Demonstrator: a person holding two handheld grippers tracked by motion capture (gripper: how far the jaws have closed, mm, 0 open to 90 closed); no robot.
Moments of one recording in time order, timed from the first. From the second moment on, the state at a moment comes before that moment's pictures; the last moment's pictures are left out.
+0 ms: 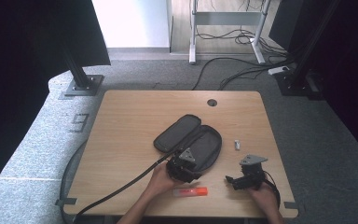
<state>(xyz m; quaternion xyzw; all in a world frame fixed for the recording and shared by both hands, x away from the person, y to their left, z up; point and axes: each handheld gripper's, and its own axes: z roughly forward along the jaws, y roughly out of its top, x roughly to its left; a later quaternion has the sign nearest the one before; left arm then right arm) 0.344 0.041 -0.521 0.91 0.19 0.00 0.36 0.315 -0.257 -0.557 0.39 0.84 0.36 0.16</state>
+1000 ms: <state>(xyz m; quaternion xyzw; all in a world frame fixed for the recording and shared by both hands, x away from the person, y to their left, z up) 0.344 0.096 -0.478 0.89 0.24 0.05 0.39 0.315 -0.257 -0.557 0.39 0.84 0.36 0.16</state>
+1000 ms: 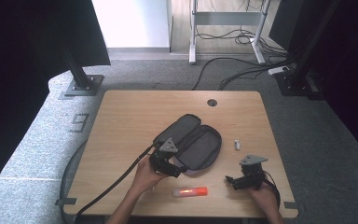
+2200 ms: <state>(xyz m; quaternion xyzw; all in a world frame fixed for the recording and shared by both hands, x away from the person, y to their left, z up) 0.319 0.204 -0.464 0.85 0.32 0.13 0.40 0.315 -0.257 -0.557 0.39 0.84 0.36 0.16</state>
